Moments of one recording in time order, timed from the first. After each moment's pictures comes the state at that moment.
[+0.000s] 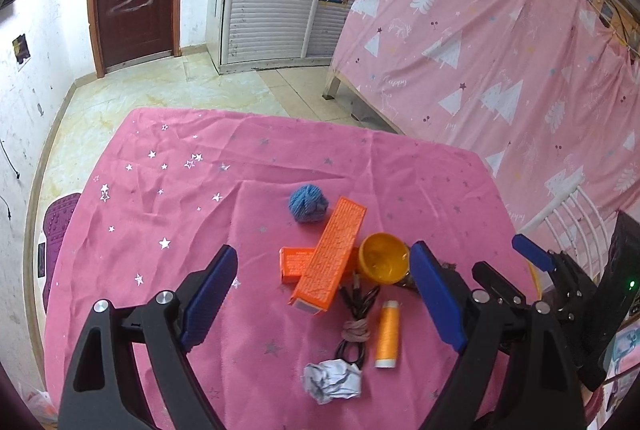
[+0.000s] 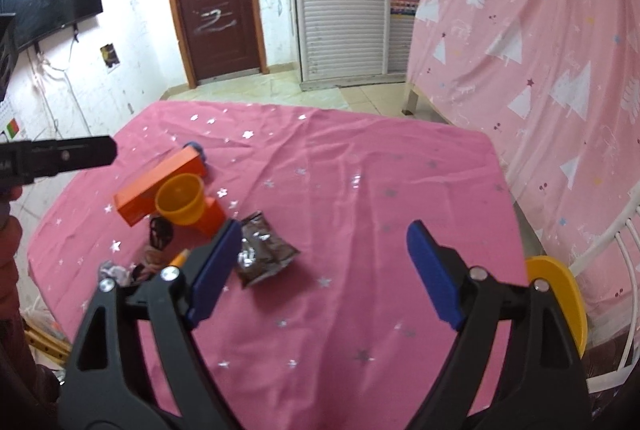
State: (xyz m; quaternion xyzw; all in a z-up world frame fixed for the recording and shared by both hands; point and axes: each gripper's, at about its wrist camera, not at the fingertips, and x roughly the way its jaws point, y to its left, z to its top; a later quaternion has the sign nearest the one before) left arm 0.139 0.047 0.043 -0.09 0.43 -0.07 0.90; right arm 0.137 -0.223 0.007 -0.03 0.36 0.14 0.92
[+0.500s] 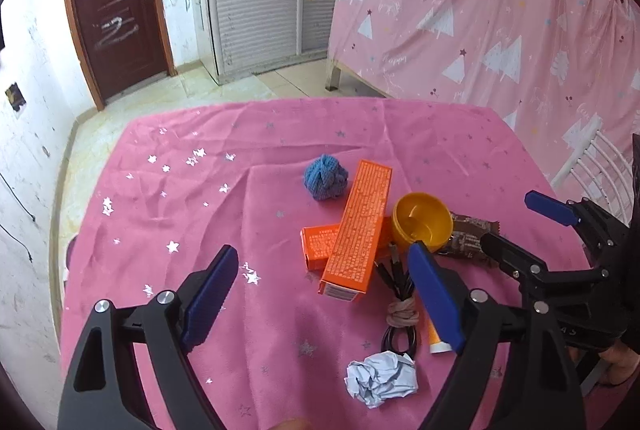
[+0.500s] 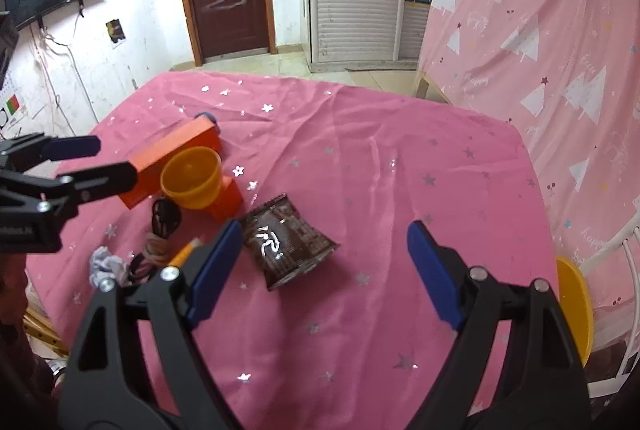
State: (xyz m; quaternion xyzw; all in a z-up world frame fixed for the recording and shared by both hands) left arm 0.139 0.039 0.013 0.00 0.43 -0.08 0.90; right arm 0.143 -0.198 -0.012 -0.05 0.38 0.15 0.91
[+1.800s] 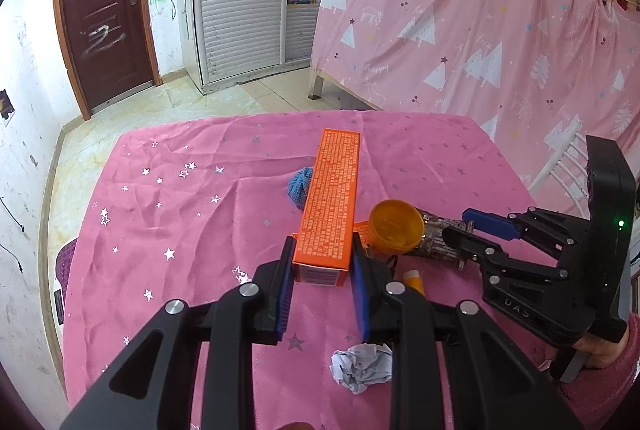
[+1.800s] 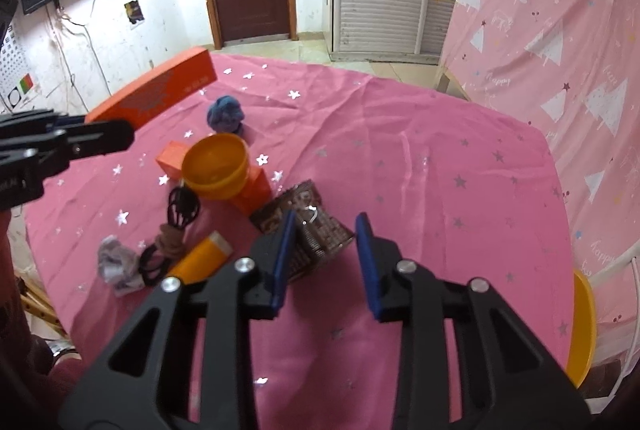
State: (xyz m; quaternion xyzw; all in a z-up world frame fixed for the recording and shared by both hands) left arm 0.125 0.039 0.034 0.00 0.41 -0.11 0.90; right arm 0.147 -0.185 -0.014 -0.07 0.40 0.18 0.89
